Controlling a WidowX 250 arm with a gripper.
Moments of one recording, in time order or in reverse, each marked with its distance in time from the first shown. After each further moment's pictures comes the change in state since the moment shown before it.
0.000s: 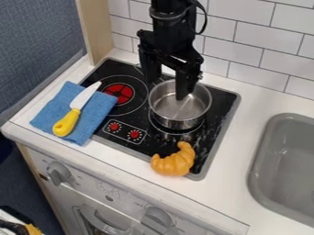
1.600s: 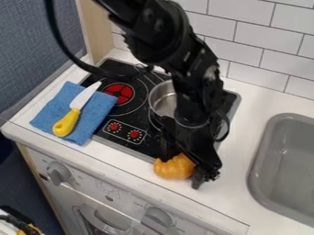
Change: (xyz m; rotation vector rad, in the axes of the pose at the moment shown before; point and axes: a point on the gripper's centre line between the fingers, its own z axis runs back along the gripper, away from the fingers) arm -0.046 -0.075 -0.082 0.002 0.019 -0.143
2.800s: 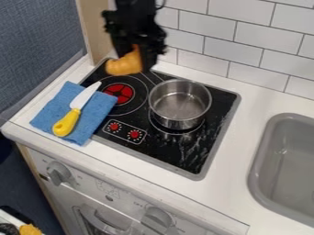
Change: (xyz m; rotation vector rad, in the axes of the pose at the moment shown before) arm 0.015 0.163 0.086 0.065 -0.085 0.334
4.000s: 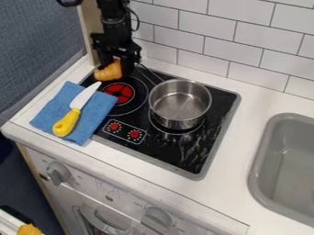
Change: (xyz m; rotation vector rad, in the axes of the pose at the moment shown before) arm 0.040 0.075 -0.101 0.031 0.127 0.103
